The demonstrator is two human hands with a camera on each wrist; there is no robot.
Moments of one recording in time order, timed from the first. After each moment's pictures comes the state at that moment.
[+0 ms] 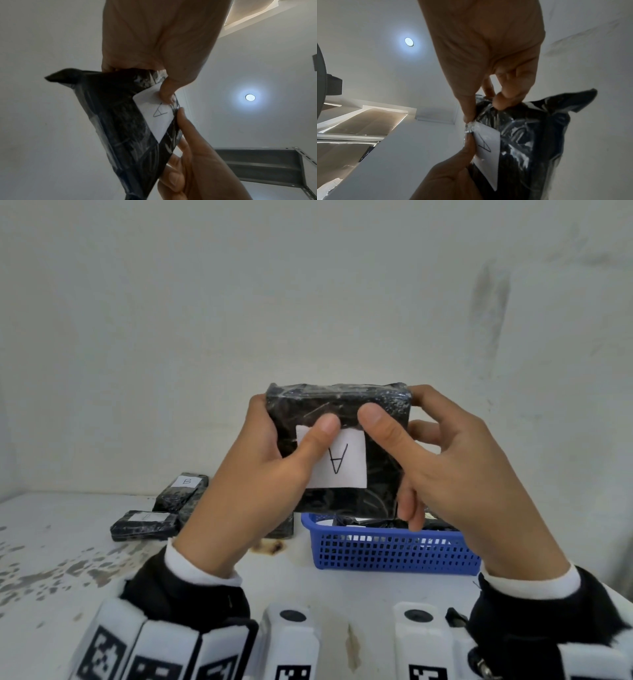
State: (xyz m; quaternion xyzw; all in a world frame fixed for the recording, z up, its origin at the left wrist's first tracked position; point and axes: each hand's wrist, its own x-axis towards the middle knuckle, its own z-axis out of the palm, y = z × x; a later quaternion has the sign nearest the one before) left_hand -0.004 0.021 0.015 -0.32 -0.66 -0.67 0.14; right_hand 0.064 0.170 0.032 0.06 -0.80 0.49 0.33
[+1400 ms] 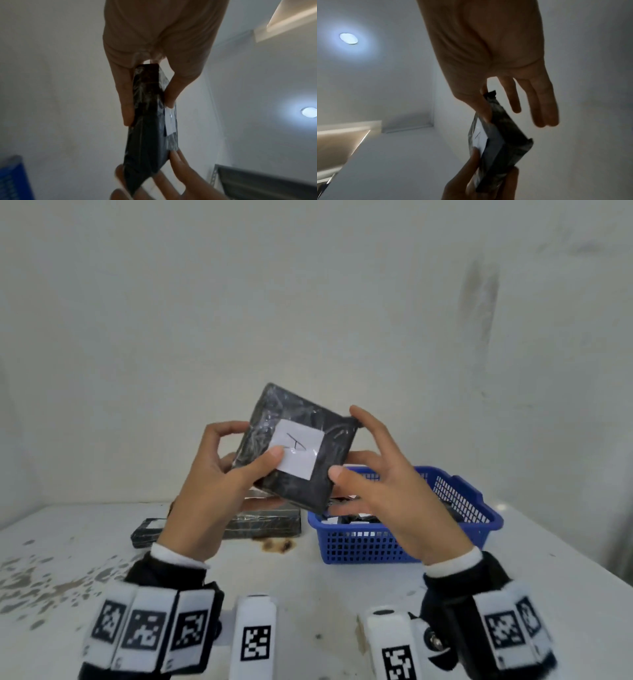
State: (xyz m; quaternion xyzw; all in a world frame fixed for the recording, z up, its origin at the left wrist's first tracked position) left_hand -0.040 -0.011 0.009 -0.23 -0.62 -0.75 0.06; right_hand 0.021 0.174 0.000 0.09 -0.76 0.61 0.21
